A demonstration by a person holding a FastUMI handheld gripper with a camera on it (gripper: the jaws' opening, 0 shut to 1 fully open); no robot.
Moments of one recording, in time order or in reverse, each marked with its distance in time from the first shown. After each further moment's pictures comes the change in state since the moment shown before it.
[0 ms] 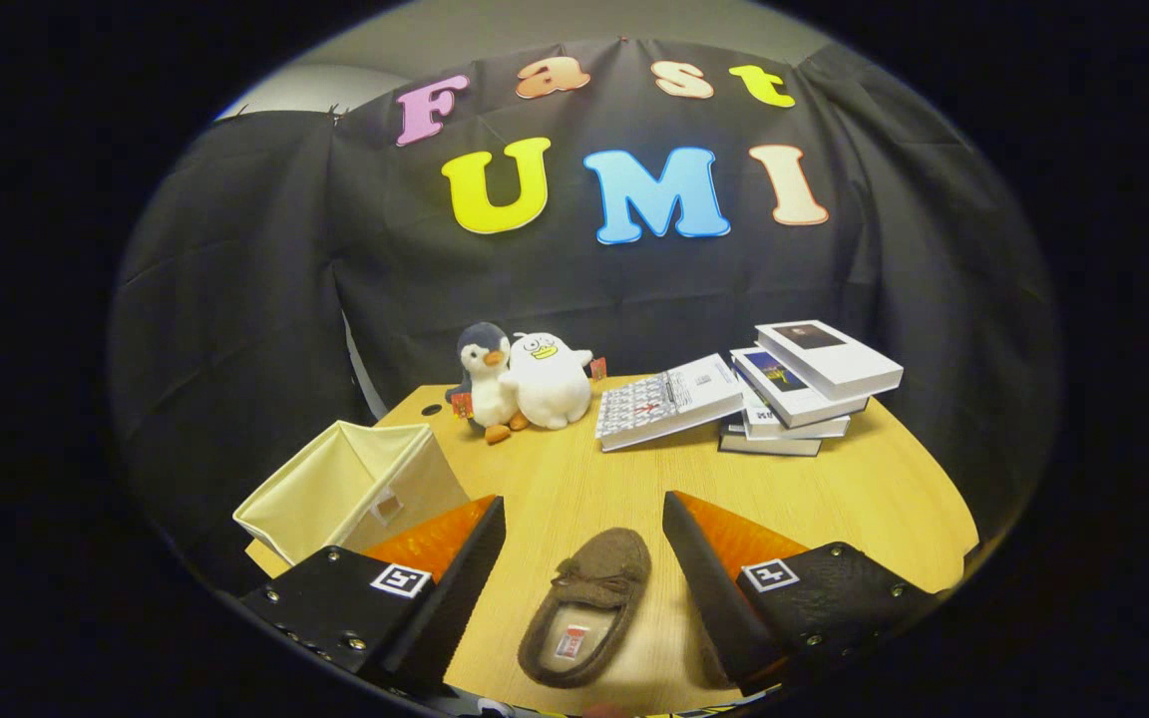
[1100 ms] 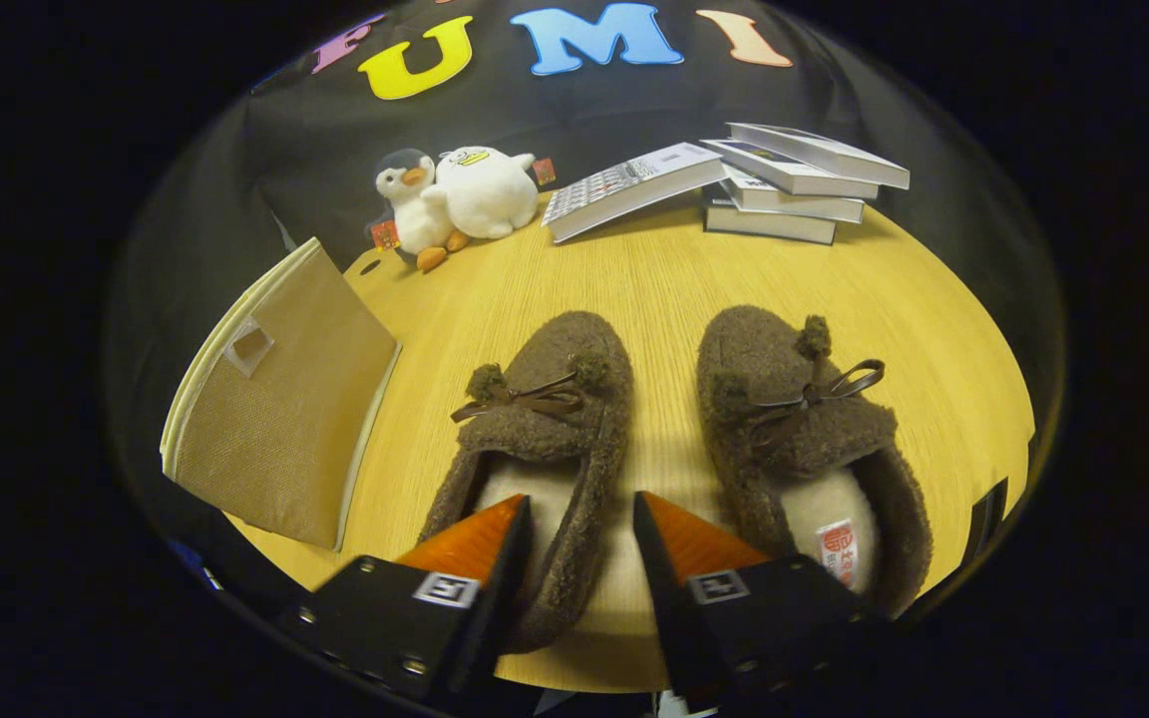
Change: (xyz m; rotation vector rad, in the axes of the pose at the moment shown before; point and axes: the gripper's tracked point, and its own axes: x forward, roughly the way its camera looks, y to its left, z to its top) arm 0.044 -0.018 -0.163 0.153 0.437 -0.052
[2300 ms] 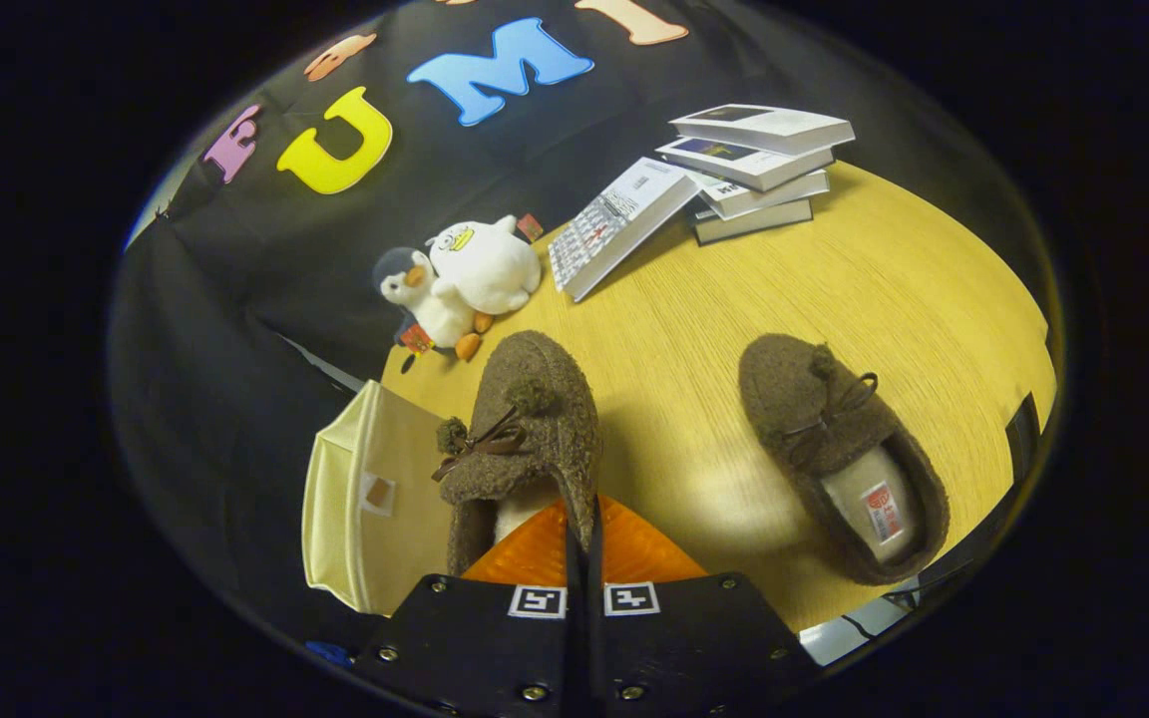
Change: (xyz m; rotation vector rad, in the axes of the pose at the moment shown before) arm -0.063 0.069 0.080 0.343 -0.040 0.143
